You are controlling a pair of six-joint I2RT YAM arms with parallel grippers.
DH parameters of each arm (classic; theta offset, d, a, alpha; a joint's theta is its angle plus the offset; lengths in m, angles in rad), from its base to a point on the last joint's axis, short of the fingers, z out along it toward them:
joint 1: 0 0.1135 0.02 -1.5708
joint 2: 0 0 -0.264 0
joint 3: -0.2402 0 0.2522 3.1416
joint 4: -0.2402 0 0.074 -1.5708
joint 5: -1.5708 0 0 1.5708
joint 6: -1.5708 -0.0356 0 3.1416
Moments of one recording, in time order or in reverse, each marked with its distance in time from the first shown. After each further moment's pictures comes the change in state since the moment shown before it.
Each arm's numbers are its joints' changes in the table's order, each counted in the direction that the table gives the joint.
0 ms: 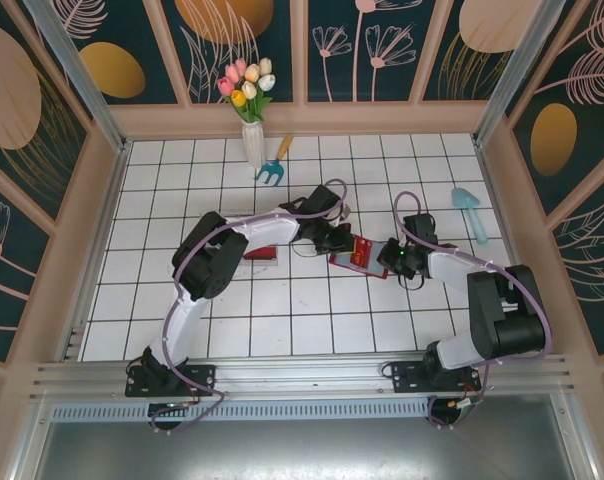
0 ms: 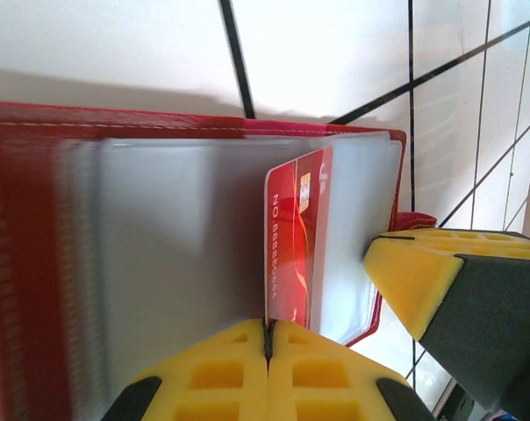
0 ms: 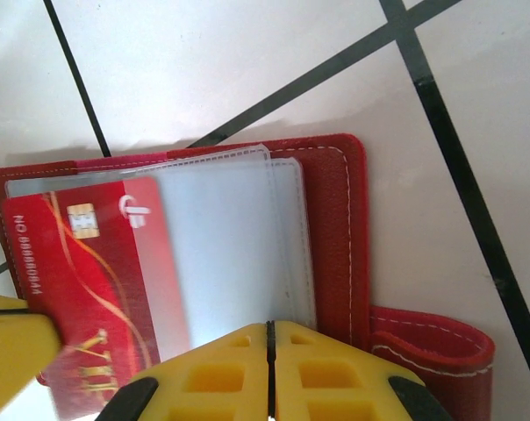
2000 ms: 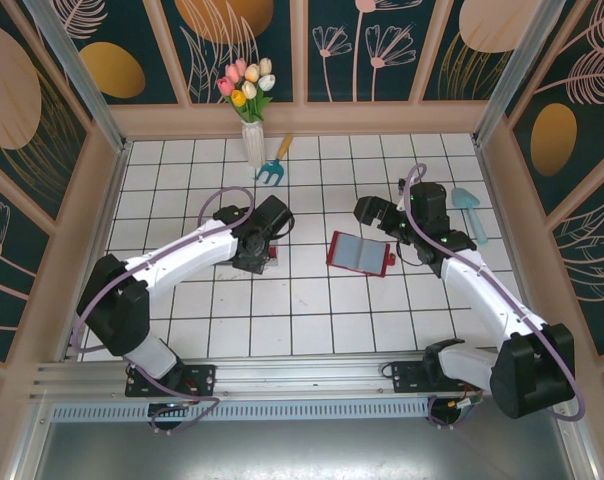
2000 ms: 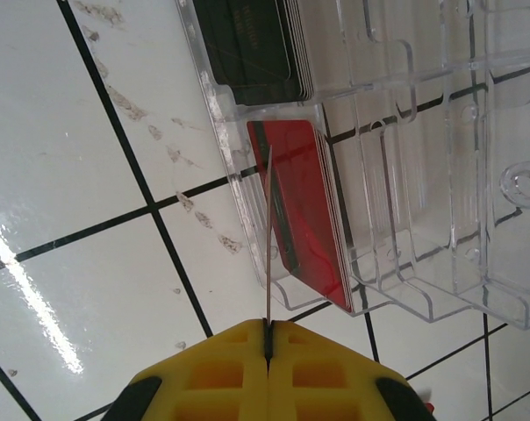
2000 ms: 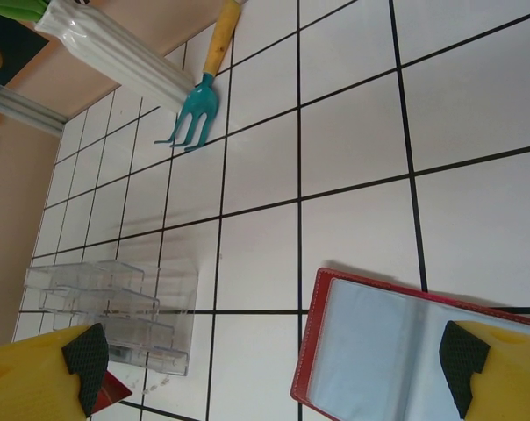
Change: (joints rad) left arm 0.008 -0.616 0.348 -0.653 0.809 1.296; right arm 0.113 -0.301 -0.213 -0.055 0.001 0.083
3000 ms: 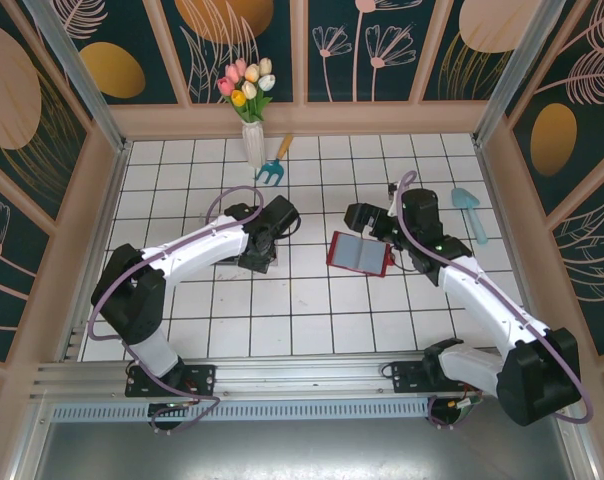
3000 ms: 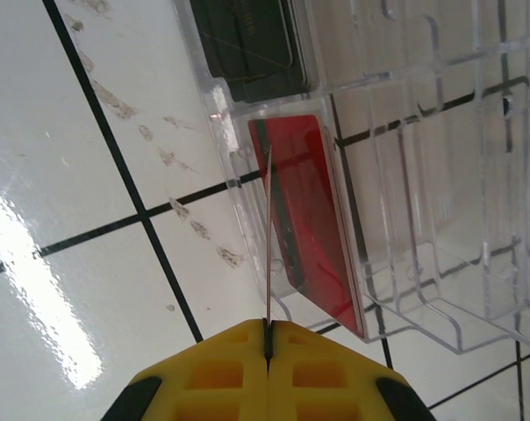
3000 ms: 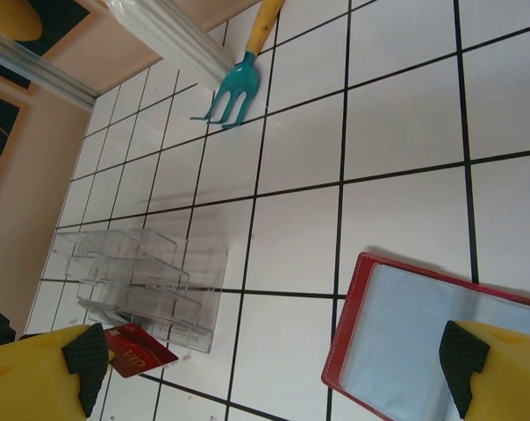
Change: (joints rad) left arm 0.000 0.082 -0.030 -0.004 0.007 0.003; right arm 0.087 -0.038 0.038 0.037 -0.011 0.000
